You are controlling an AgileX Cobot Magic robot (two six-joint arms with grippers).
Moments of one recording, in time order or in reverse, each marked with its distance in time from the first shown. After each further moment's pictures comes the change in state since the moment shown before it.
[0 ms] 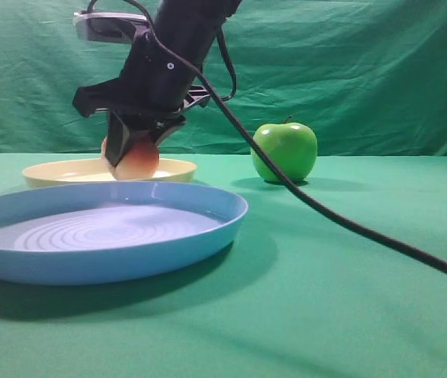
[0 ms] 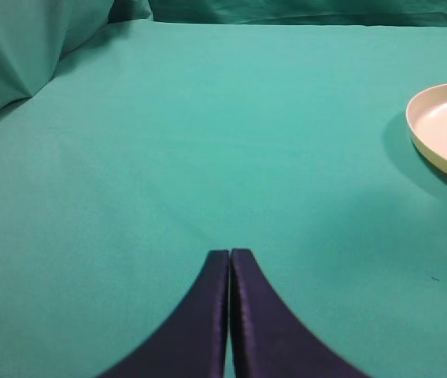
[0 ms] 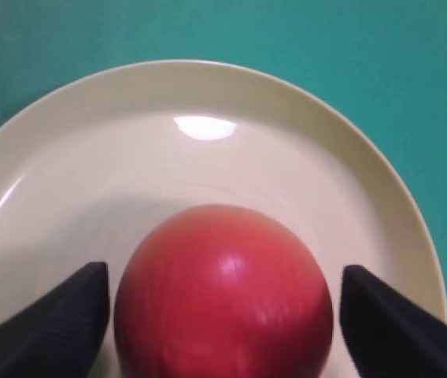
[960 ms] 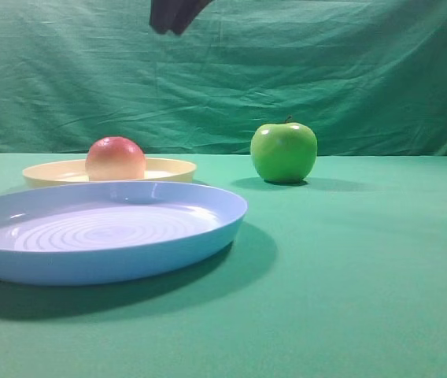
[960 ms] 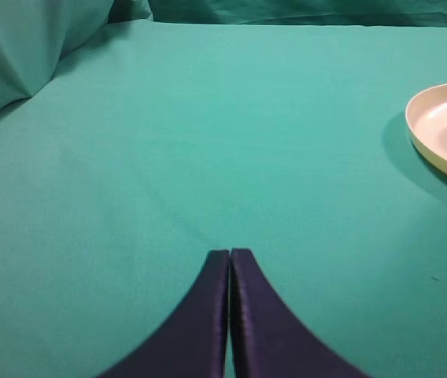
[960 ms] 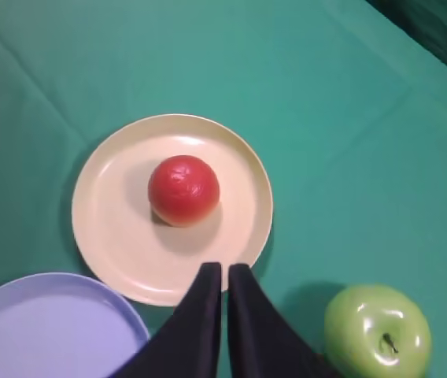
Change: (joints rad) left arm 0.000 0.000 0.000 0.000 0.000 -0.001; right arm -0.098 -0.444 -0.090 -0.026 0.540 0.132
